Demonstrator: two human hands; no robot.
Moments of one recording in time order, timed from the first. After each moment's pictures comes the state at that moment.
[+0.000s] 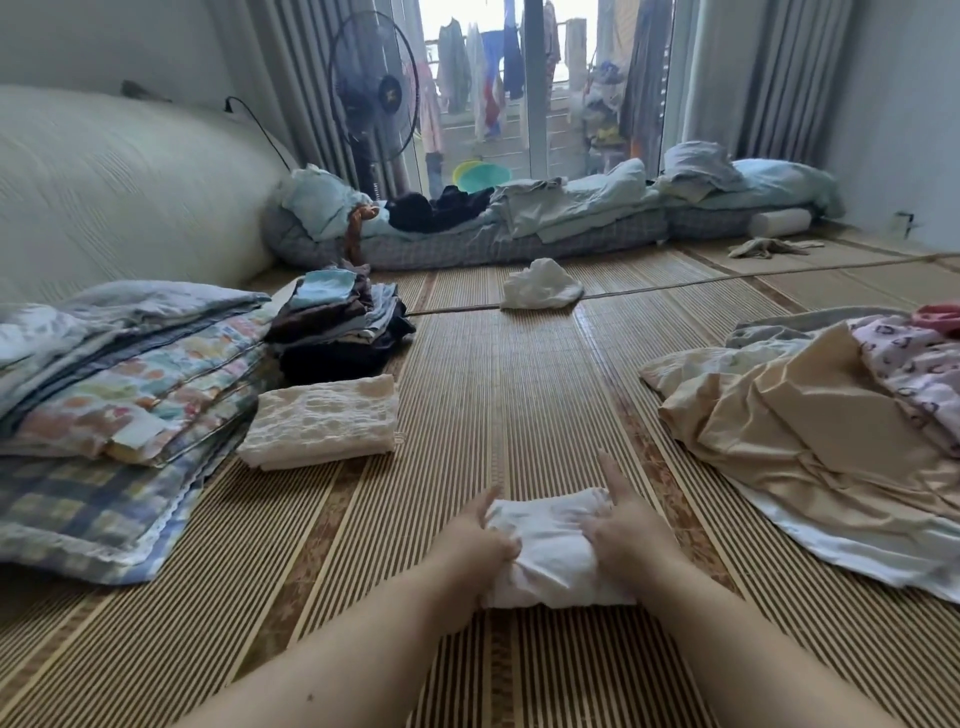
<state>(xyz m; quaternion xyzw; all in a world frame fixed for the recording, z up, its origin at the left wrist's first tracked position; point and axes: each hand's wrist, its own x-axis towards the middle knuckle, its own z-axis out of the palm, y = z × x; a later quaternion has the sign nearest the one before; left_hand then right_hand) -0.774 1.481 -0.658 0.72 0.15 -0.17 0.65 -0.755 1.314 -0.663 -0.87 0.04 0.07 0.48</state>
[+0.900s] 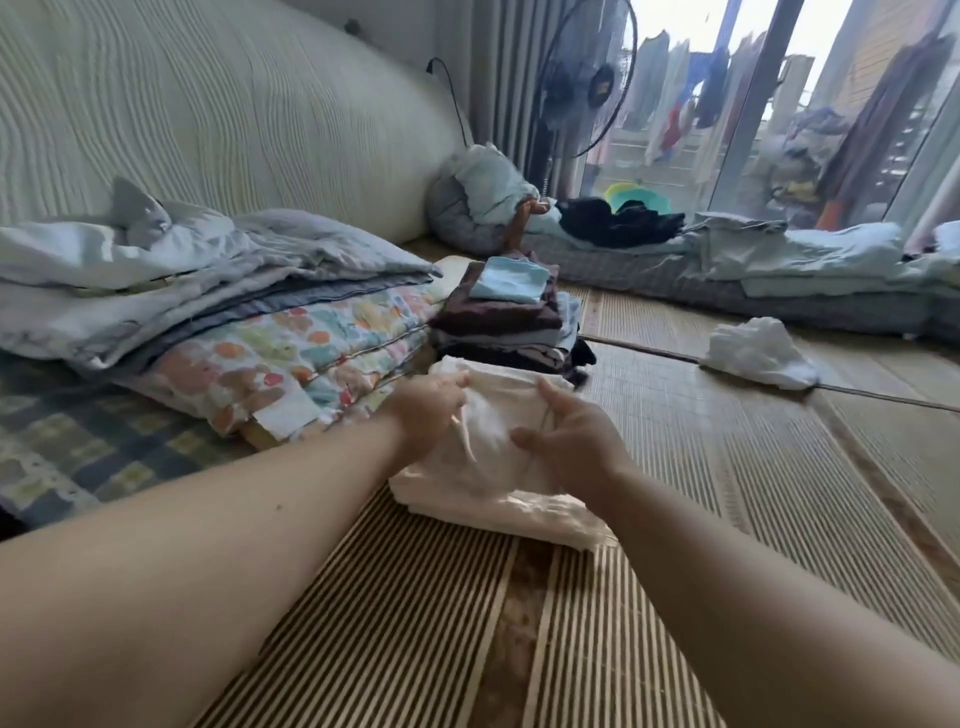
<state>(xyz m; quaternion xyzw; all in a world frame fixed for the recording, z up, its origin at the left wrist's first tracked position) -0.606 1.782 -0.622 0.89 0.11 0.11 0.44 -0.556 1.613 -0.634 -0.83 -0.19 0.07 0.52</state>
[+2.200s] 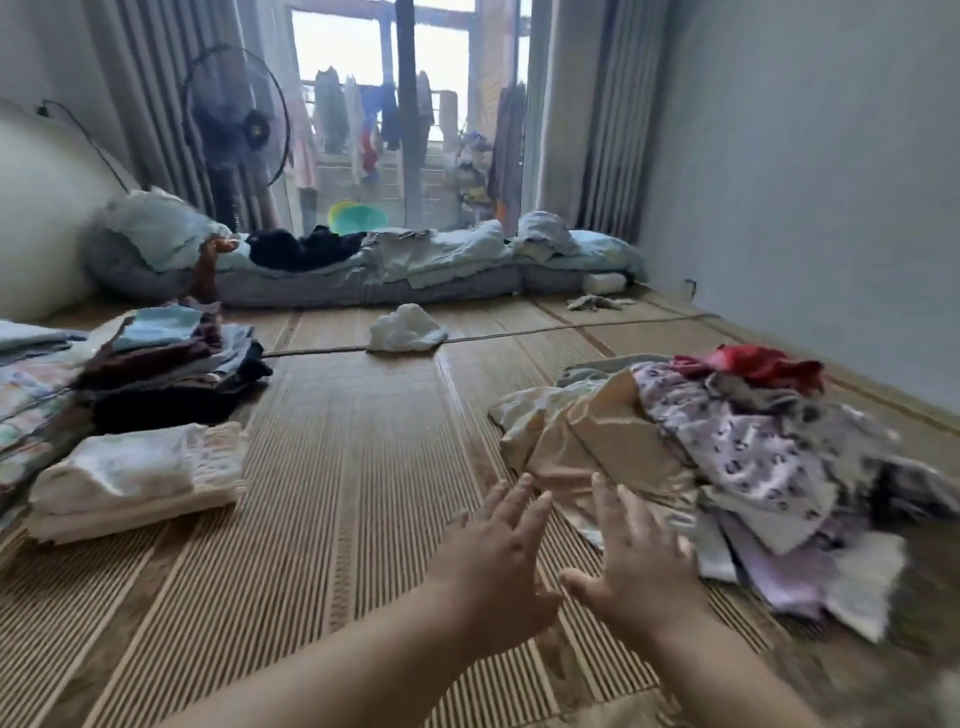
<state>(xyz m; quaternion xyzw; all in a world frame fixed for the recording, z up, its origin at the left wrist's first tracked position) -0.799 1.341 -0.621 0.95 -0.32 0.02 0.08 -0.834 1.175 -0.634 -0.98 0.09 -0.08 0.12</state>
